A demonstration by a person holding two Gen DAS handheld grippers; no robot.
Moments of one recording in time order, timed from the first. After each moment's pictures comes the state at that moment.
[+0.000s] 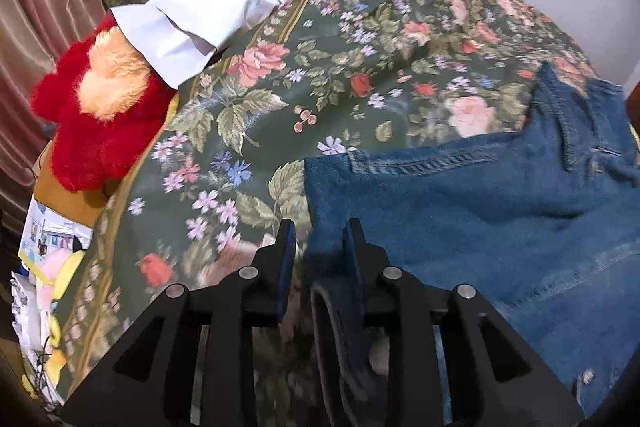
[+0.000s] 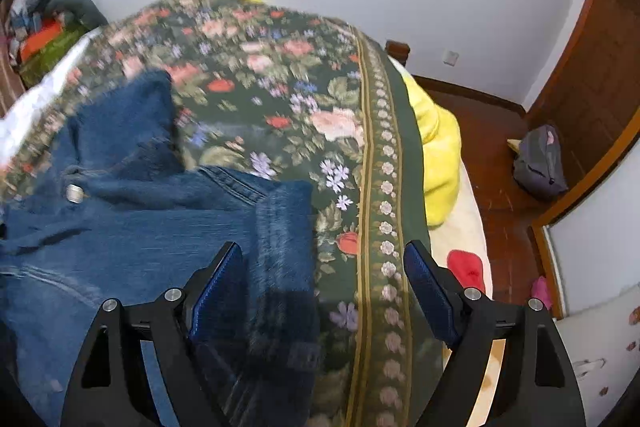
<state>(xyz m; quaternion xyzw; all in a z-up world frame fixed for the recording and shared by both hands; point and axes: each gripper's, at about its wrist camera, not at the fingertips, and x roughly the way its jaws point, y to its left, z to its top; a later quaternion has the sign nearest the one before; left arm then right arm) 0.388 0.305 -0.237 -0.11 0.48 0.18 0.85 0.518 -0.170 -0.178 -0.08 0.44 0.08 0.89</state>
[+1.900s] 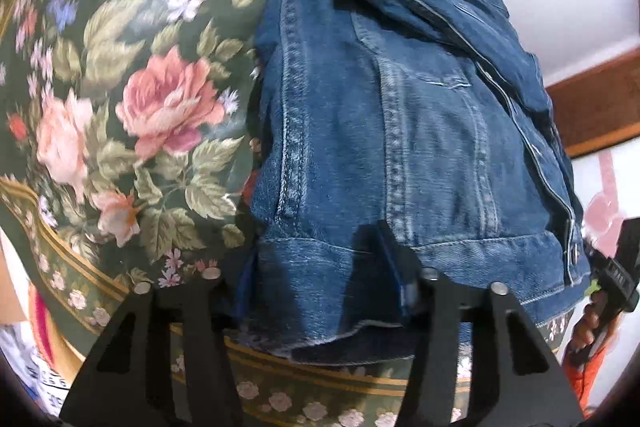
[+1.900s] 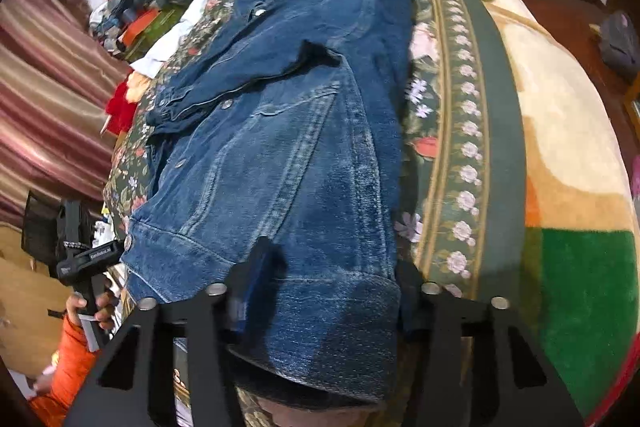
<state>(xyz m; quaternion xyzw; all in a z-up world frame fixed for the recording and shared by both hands) 0.125 0.189 -0.288 -0.30 0.54 0.02 0.79 0.233 -0.219 -0.195 0.05 0.55 0.24 0.80</state>
